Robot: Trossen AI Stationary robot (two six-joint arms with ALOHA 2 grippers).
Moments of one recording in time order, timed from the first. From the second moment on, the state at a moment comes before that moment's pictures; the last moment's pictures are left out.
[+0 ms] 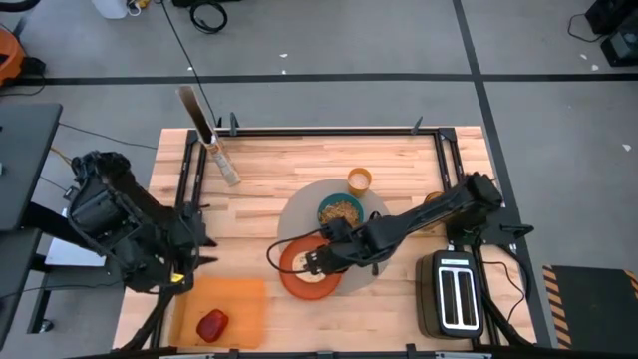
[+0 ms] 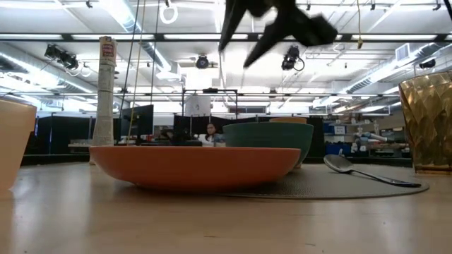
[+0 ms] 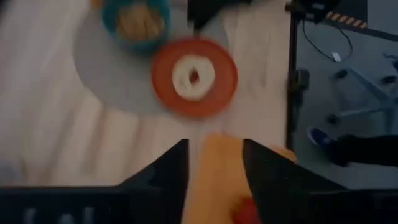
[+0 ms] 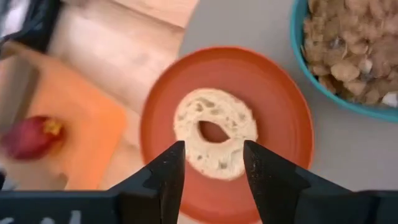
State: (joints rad) left arm -0.89 1.32 1.79 -1.54 -0.51 -1.00; right arm 0.36 1.91 1.64 -0.80 0.32 1.45
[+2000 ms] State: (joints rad) left arm -1.08 1.77 1.34 -1.11 0.02 -2.00; right arm 0.28 1.80 1.64 -0.67 0.10 1.03
